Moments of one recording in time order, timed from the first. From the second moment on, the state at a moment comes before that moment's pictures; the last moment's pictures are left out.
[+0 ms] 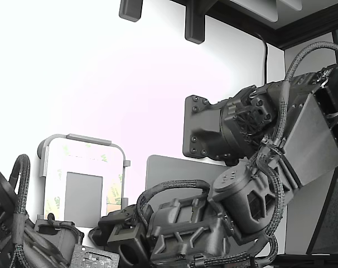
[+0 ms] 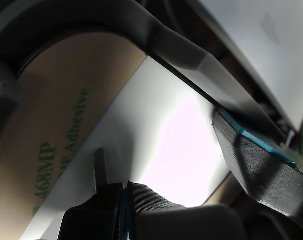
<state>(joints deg) 42.5 89.6 105.3 43.4 13.6 -92.1</state>
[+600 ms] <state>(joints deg) 43.9 90.4 106.9 42.4 14.2 -90.7</state>
